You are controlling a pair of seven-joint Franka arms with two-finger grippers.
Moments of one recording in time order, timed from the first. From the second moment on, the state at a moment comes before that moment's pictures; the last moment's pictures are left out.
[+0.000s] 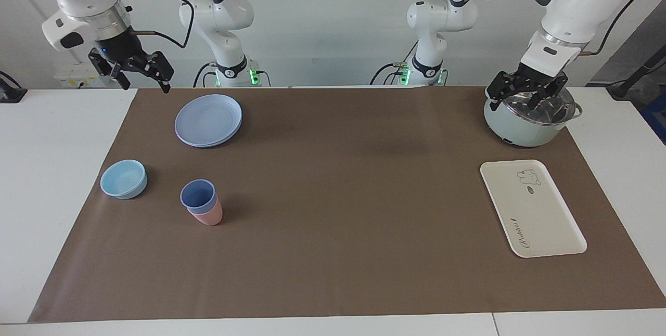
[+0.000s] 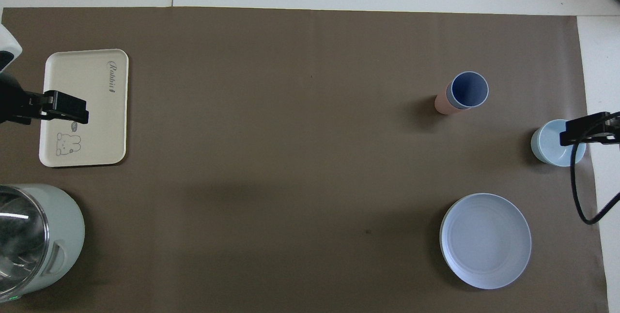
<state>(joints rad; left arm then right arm) -0.07 0.00 0.00 -1.59 0.00 1.59 -0.03 0.08 -0.07 -0.13 -1.60 -0.02 1.49 0.07</state>
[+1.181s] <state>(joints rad) -0.07 0.00 0.00 -1.59 0.00 1.59 -0.03 -0.06 -0.07 -0.15 -1.97 0.25 2.06 -0.92</state>
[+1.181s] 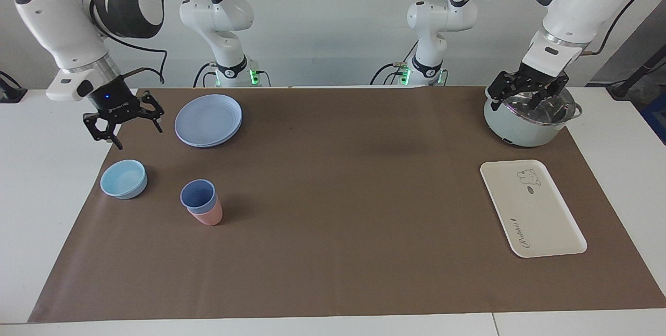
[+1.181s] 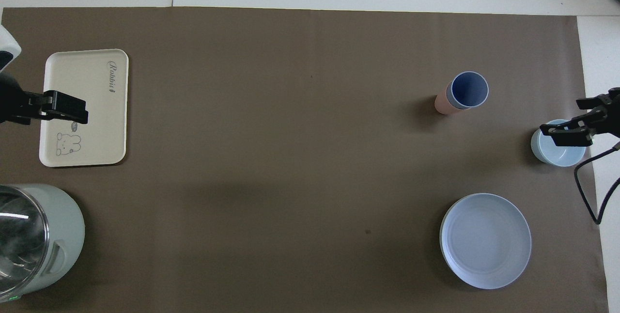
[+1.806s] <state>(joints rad) -0.07 0.00 0.00 -1.59 0.00 1.59 -0.03 -0.18 0.15 -0.15 -2.04 0.83 2.11 -1.59</state>
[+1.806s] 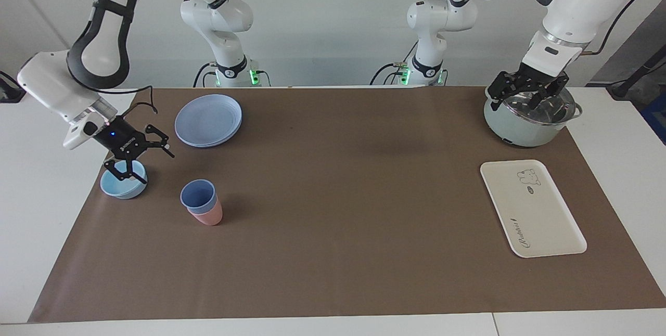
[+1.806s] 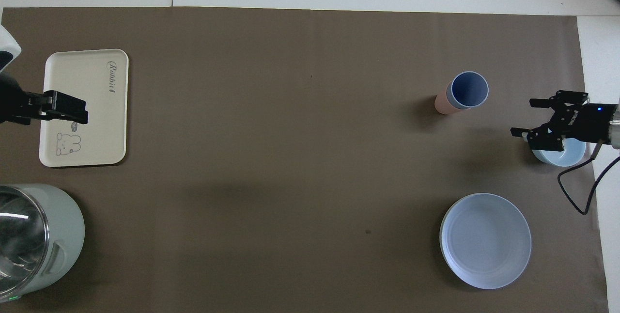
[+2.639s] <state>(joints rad) -0.07 0.00 0.00 -1.59 0.00 1.59 -0.03 -0.17 0.29 -0.15 -2.12 1.32 2.13 -2.06</state>
